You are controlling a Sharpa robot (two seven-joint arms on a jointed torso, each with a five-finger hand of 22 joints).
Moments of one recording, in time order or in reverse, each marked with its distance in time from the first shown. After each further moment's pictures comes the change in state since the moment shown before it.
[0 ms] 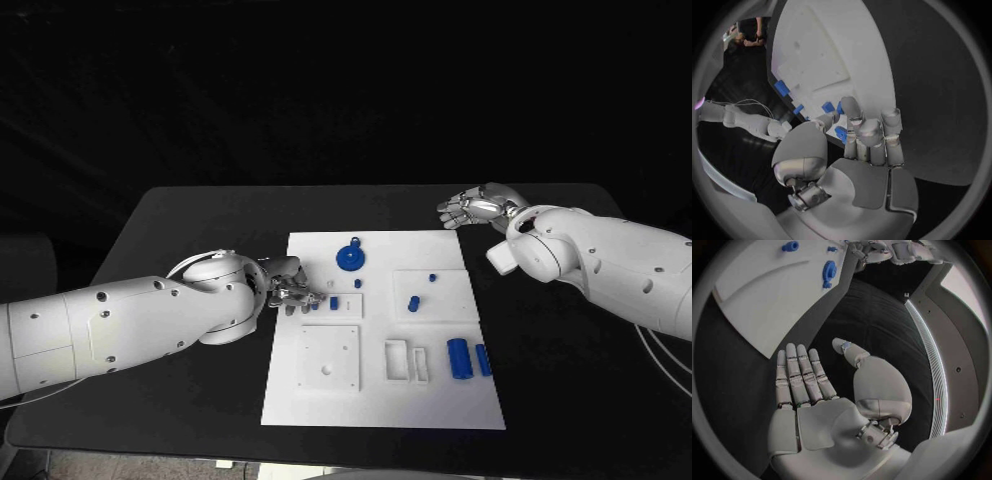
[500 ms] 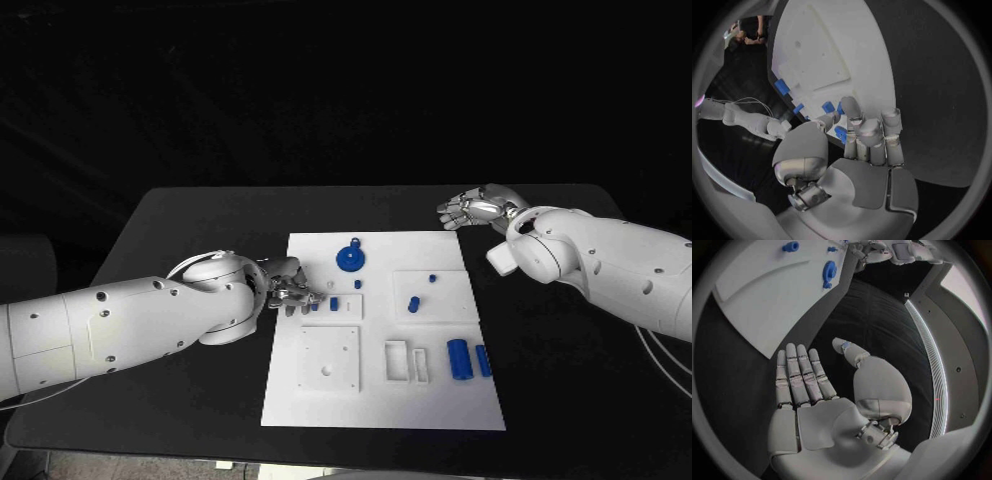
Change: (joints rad) left arm -0.001 -0.004 0.003 -0.002 0.016 0.000 -0.002; left_hand -0.020 -0.022 -0.010 -0.002 -0.053 0.002 -0.002 -0.011 0.003 0.000 0.000 0.000 0.000 0.000 0.000 0.000 0.000 0.000 0.000 0.000 0.004 0.000; right arm -0.001 0.000 0.000 0.000 0.000 0.000 0.000; right_hand 0.000 0.000 -0.003 -0.003 0.000 0.000 0.000 0.000 -0.001 0.000 0.000 0.000 0.000 0.000 0.000 0.000 0.000 0.000 0.000 0.000 0.000 0.001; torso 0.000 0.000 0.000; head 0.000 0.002
